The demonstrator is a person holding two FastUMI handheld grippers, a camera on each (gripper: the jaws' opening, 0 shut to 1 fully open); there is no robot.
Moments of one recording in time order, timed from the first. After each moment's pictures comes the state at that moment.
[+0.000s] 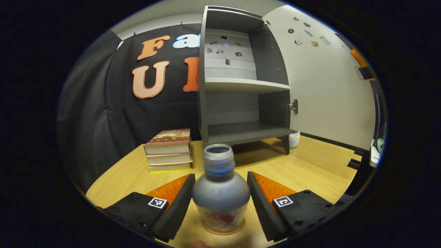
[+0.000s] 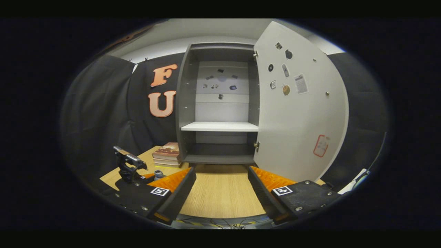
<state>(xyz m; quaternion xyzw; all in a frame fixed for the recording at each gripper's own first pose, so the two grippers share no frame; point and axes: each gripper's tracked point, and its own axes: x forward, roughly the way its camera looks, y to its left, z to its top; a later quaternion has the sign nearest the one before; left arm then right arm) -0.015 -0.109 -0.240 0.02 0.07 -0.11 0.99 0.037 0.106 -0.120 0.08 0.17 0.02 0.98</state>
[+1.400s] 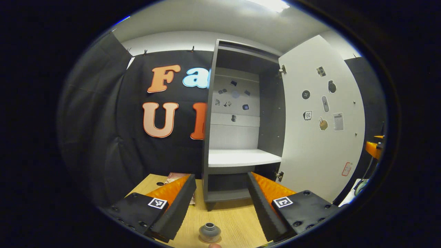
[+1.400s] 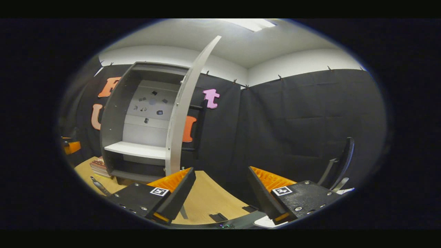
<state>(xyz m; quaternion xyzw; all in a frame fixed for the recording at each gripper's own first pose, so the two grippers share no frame) -0.066 -0.107 0.015 -0.04 -0.02 -0.08 1.00 0.003 -0.159 -0.036 0.01 0.08 -0.21 0.97</state>
